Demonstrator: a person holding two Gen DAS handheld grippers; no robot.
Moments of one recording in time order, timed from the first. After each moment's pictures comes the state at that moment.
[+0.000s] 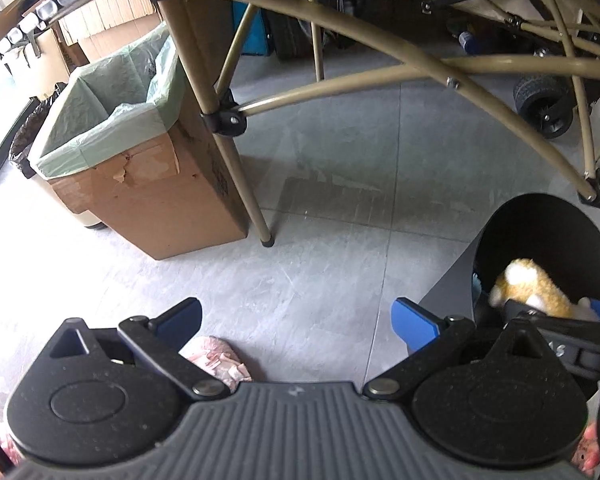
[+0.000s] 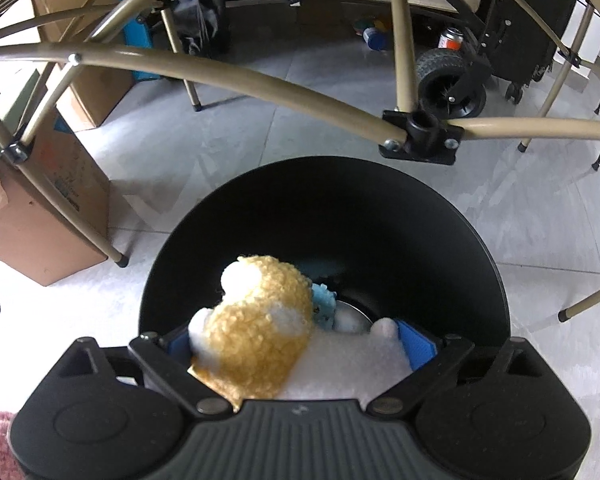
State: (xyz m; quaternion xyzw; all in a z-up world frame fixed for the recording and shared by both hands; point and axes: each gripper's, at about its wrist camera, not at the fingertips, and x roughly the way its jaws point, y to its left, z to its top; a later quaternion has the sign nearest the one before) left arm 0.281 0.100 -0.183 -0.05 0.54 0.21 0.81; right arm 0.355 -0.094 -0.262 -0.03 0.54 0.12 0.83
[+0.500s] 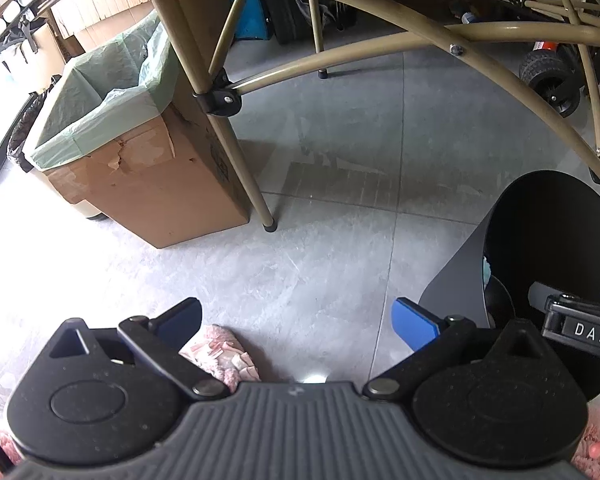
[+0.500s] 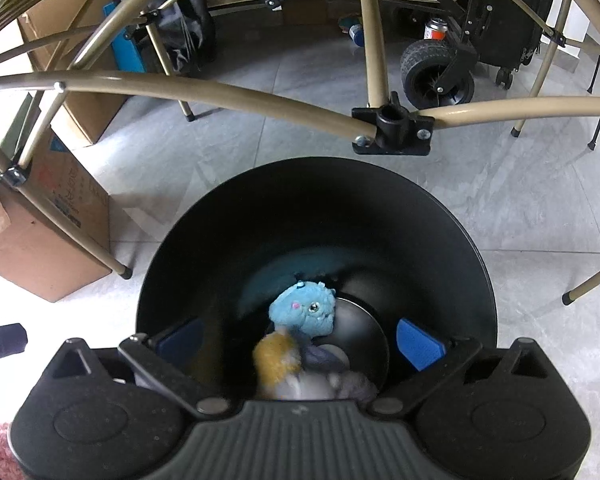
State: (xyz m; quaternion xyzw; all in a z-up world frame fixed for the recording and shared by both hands) left arm 0.285 0.099 -0.197 -0.04 0.56 0.22 0.80; right arm 0.354 -0.107 -0.258 0.00 0.54 0.11 0.83
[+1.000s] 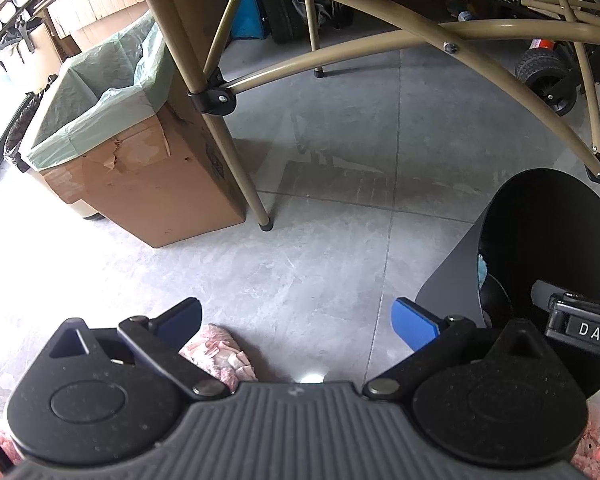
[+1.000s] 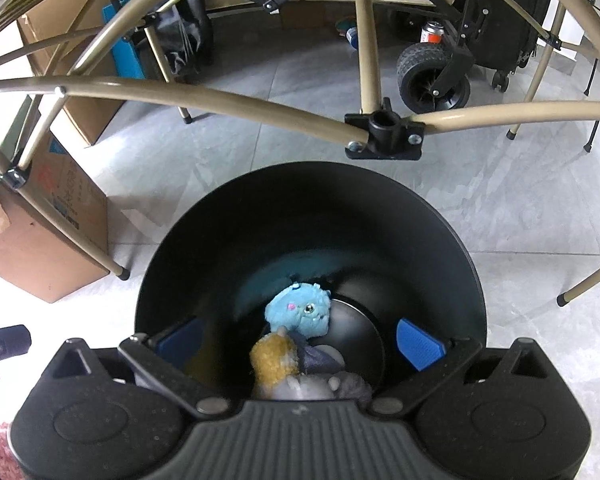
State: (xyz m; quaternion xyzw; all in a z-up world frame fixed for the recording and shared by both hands) left arm 0.286 0.097 -0.197 -0.05 0.56 0.21 0.80; right arm 0.353 -0.107 -0.252 0.00 0.54 0.11 0.84
